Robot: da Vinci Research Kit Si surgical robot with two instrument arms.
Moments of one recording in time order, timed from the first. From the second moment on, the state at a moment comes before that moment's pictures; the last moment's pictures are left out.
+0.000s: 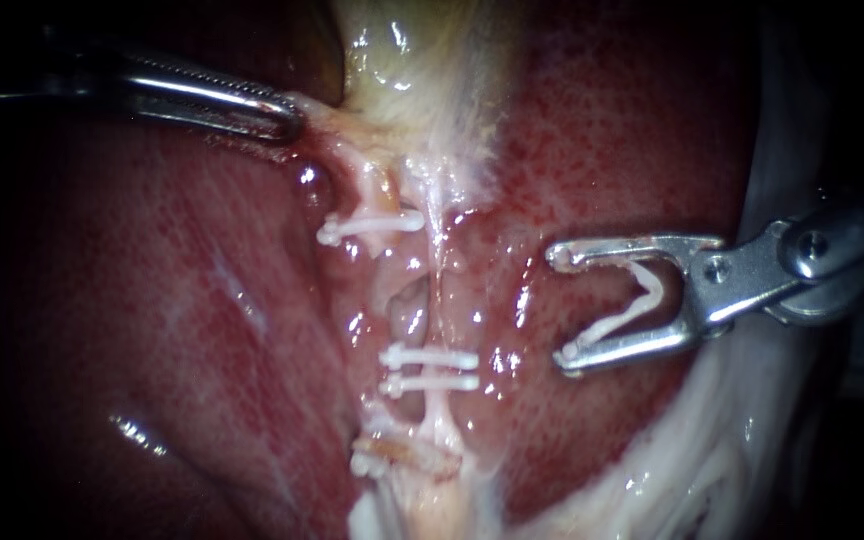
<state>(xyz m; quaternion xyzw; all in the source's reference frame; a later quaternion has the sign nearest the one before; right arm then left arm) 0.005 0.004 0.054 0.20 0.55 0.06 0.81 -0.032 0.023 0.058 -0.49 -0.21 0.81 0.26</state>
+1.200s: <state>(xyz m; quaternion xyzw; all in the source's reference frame) 0.016 0.003 0.060 0.27 0.55 0.14 0.78 -0.029 0.025 0.053 -0.50 -0.20 0.80 0.26</state>
